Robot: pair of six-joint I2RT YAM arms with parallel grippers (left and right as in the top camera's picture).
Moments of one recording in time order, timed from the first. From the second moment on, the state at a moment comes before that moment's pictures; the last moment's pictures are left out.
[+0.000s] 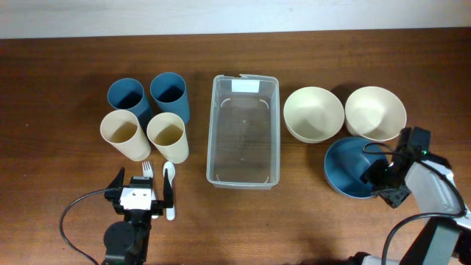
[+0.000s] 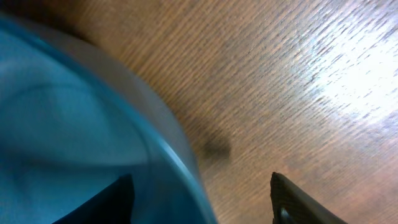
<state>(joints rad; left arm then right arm) -0.11 0.09 0.01 -0.07 -0.10 0.12 -0.40 1.48 0.78 -0.78 0.02 0.45</state>
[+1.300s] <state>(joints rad) -0.11 0.09 0.01 -0.07 -0.10 0.12 -0.41 1.16 0.85 -1.01 0.04 0.49</state>
